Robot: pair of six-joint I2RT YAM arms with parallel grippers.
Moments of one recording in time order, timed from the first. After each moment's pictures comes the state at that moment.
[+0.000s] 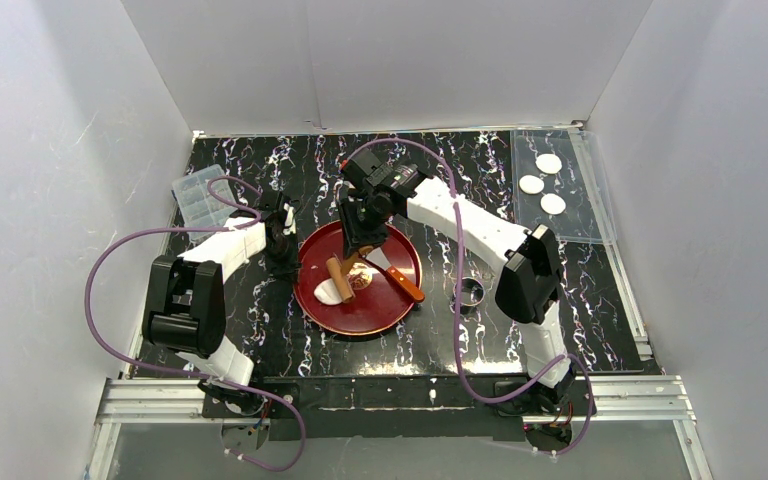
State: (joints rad) left arm -0.18 1.60 0.97 -0.75 0.06 -0.29; right arm 0.90 2.04 1.99 -1.03 -0.24 0.57
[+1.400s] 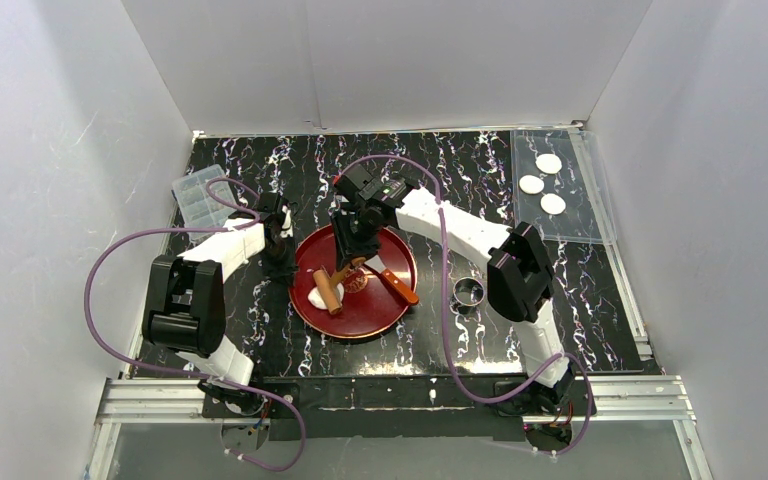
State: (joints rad) left arm -0.17 1.60 0.96 -0.76 0.02 -0.28; right arm 0.92 2.09 1.90 -0.90 -0.30 0.58
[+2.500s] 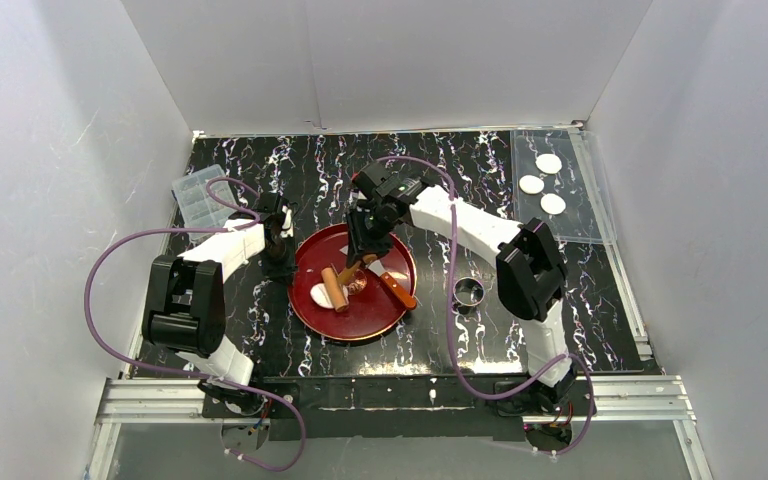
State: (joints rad) left arm -0.17 1.60 0.95 -0.74 0.01 -0.25; right arm 0.85 2.02 1.75 -0.83 -0.36 0.61
